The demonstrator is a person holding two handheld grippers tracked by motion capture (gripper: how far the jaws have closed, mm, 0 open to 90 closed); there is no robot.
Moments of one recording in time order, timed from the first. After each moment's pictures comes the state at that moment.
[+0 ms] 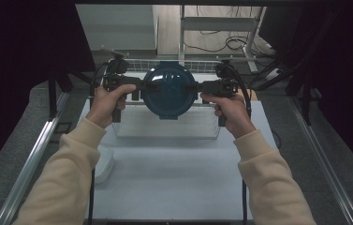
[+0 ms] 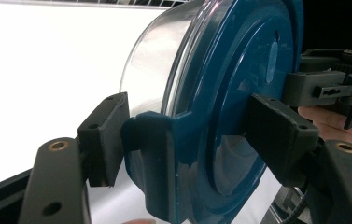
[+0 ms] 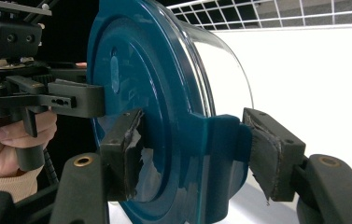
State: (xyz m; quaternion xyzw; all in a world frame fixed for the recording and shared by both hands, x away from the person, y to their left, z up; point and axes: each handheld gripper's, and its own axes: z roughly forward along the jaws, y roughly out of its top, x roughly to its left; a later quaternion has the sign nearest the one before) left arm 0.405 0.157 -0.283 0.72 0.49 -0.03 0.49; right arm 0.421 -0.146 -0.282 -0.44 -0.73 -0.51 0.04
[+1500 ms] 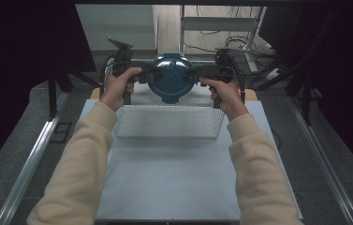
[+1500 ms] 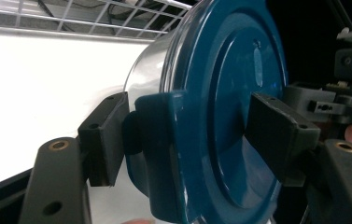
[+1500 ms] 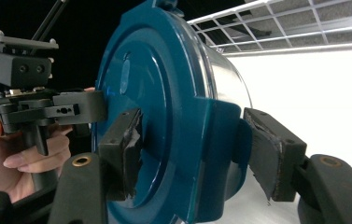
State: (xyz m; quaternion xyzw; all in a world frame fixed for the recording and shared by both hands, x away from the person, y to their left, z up) left arm 0.480 0.161 -0.309 0.66 0.56 -0.09 0.50; right arm 0.496 -0.147 -0.302 -0.51 -0.68 -0.50 0.11
